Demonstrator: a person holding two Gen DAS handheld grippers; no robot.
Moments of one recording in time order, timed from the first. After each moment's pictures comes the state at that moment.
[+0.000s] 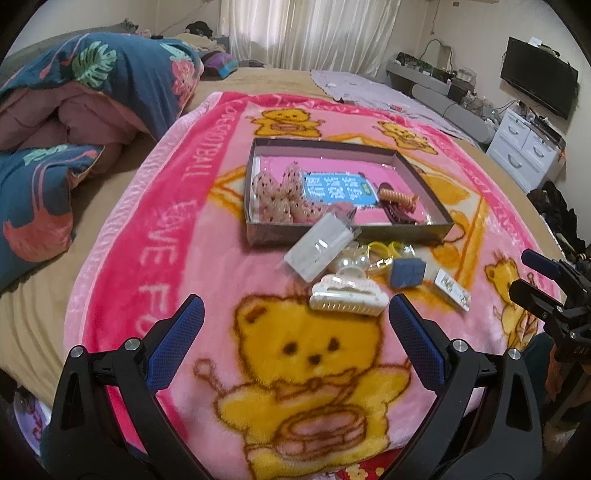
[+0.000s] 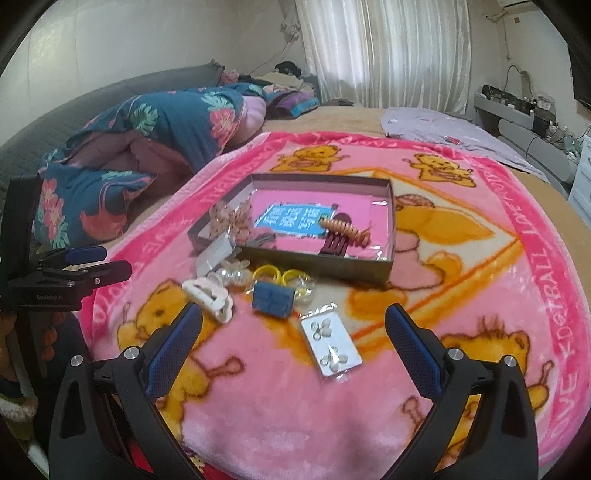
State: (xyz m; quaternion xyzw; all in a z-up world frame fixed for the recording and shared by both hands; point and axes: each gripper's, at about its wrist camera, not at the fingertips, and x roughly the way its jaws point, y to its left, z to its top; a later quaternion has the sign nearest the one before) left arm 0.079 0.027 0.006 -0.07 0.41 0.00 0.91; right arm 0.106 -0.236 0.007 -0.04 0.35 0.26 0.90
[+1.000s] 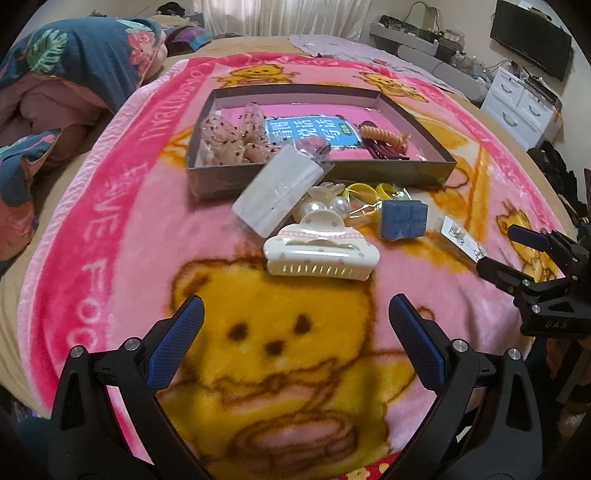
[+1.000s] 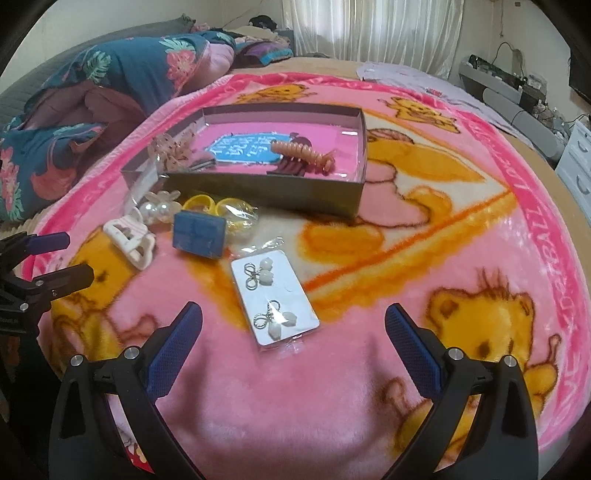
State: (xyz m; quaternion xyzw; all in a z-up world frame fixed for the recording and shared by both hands) left arm 0.105 -0.016 -0.050 -0.03 0.46 -0.03 0.89; right arm 0.145 -0.243 -0.067 -0.08 0.44 0.20 0.87
